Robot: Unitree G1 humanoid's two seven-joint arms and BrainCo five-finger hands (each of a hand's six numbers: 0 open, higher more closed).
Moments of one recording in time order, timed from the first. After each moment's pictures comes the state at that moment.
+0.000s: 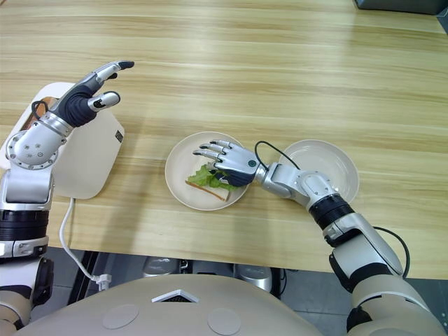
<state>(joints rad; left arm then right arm) -0.21 0.61 0.09 -0.06 0.19 -0.18 -0.43 -0.46 -0.57 0.63 0.48 -1.06 -0.74 -0.34</state>
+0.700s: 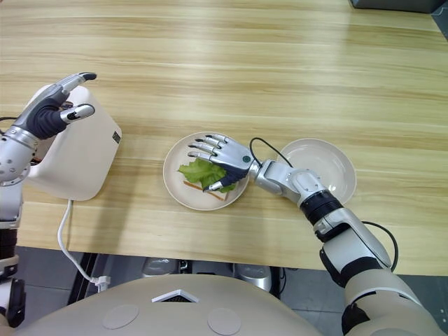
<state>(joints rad) -0.04 0.79 0.21 -0.08 0.33 -0.15 -0.33 -0.48 -0.53 0.62 0.51 -1.04 -0.69 -0.40</state>
